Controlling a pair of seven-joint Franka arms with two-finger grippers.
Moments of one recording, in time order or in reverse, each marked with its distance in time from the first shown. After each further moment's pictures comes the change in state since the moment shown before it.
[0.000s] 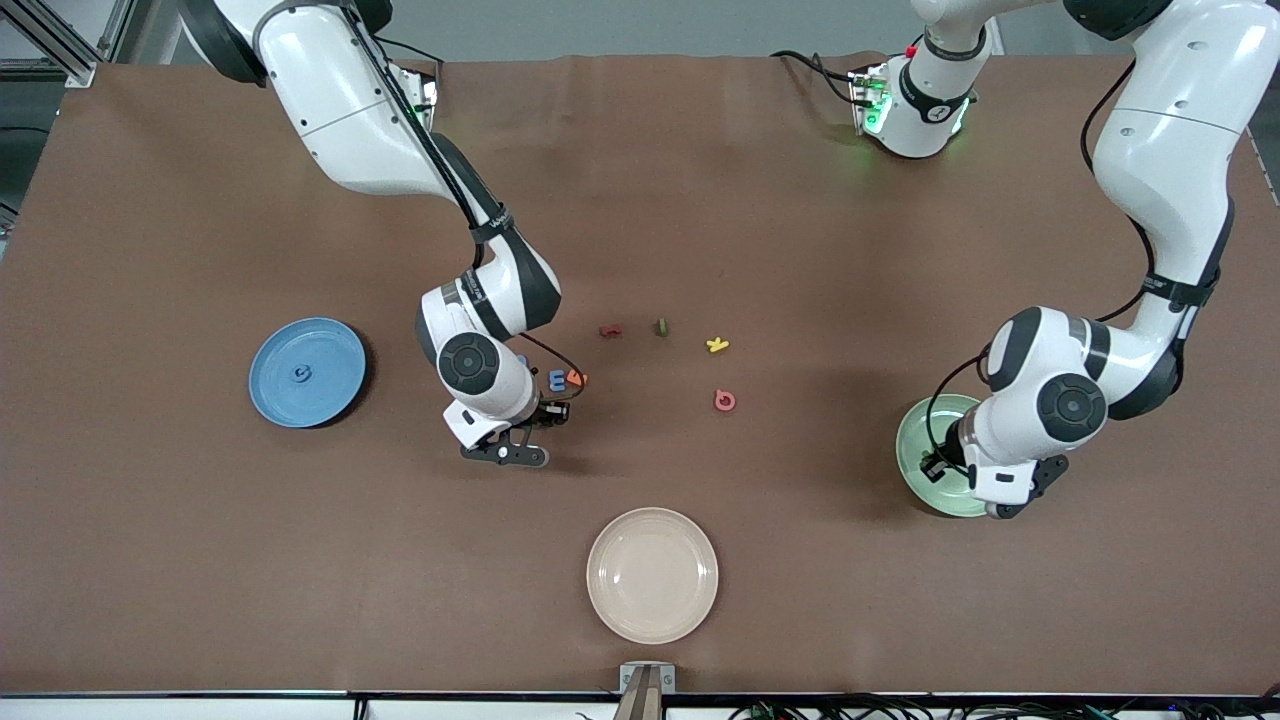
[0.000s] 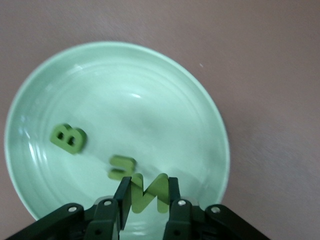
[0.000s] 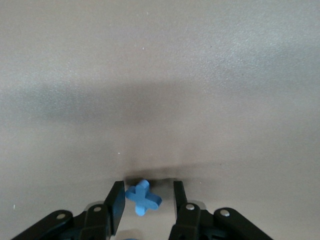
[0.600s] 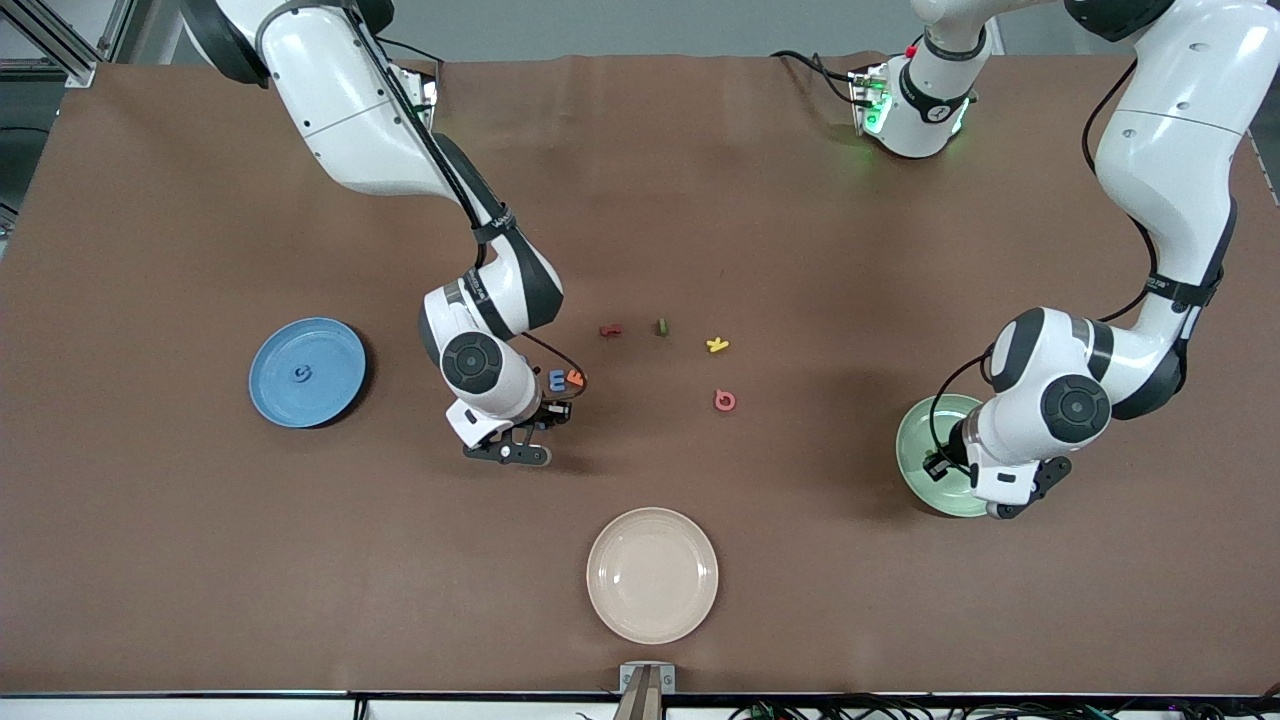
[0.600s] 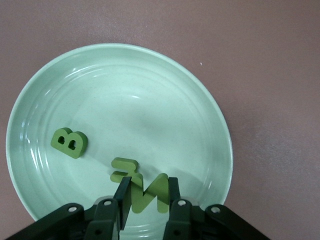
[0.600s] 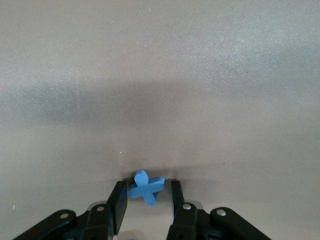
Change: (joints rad) left arm -0.006 0.001 0.002 -0.002 0.000 0.001 0.023; right arm 0.002 0.003 -0.001 0.000 0.000 0.003 0.002
